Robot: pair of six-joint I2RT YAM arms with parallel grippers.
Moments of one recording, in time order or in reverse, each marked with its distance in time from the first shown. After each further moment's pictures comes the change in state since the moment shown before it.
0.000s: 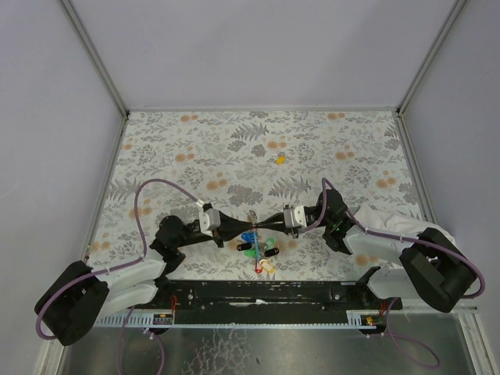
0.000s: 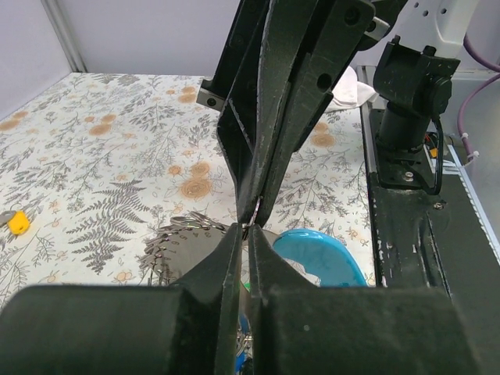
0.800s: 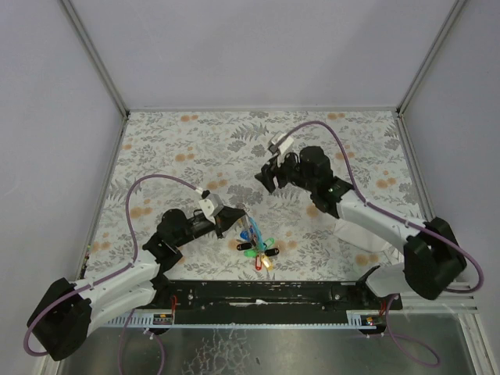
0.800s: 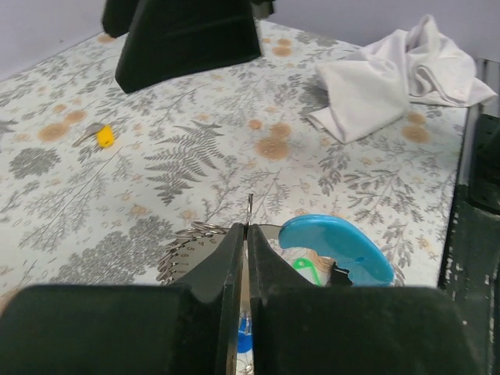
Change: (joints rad) left arm 0.000 -0.150 0.077 -0.397 -0.275 0.042; right arm -0.034 0.054 0.448 -0.650 0.728 0.320
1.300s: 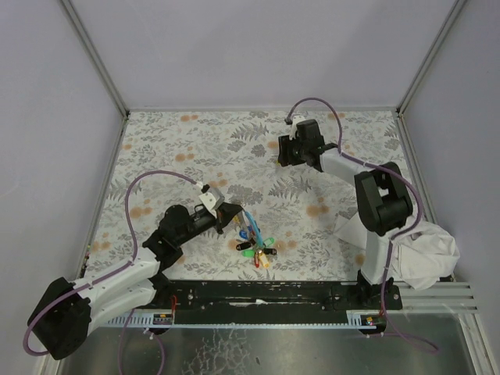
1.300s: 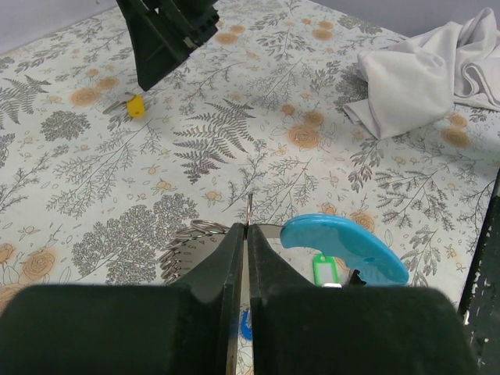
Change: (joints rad) left arm -0.002 0.005 0.050 -0.127 -0.134 -0.017; right arm -0.272 0.571 0.438 -0.343 0.174 0.230
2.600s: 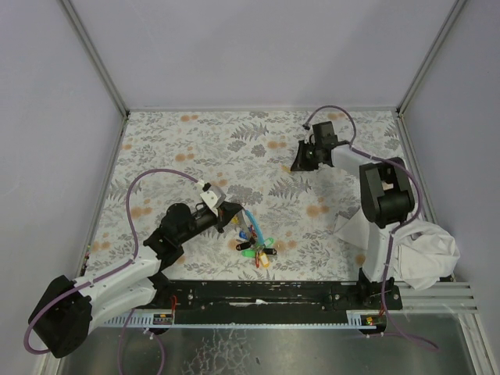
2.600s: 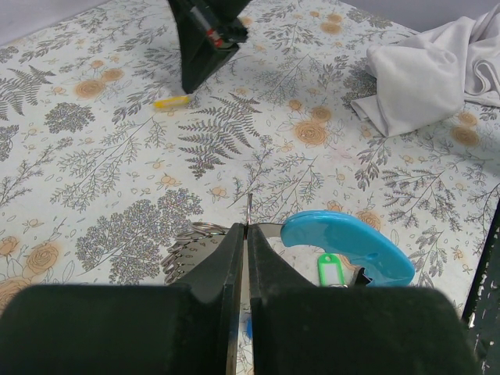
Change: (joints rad) left arm 0.000 0.024 0.021 -0.025 -0.007 0.000; right arm -0.145 0.166 0.109 -0.142 -0.245 0.222
